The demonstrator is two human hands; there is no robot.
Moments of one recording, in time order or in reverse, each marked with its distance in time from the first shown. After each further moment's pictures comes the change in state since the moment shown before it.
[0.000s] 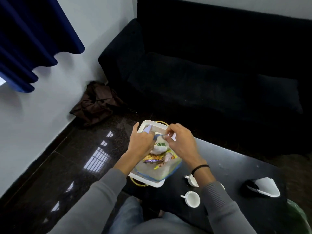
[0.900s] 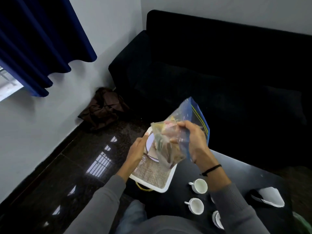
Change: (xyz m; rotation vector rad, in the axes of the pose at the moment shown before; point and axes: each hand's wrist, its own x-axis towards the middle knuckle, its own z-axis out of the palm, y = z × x) left_hand -0.030 -0.027 0.013 -1.364 -0.127 -0.711; right_hand 0.004 -0.049 -0.041 1.301 -0.088 0.499
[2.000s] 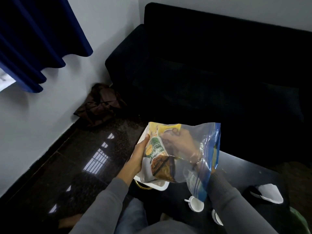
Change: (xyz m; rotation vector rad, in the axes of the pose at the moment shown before) left_hand 0.018 -0.019 0.015 -0.642 -0.251 -0.175; right_hand 0.019 0.034 0.011 -0.620 0.075 0.055
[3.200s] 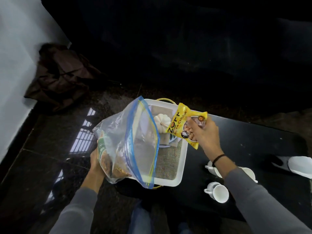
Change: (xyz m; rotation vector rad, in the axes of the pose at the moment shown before) left_hand 0.156 -0.046 -0.196 -0.032 0.543 -0.210; right_hand 0.158 0.160 0.004 -0.227 0.537 -0.023
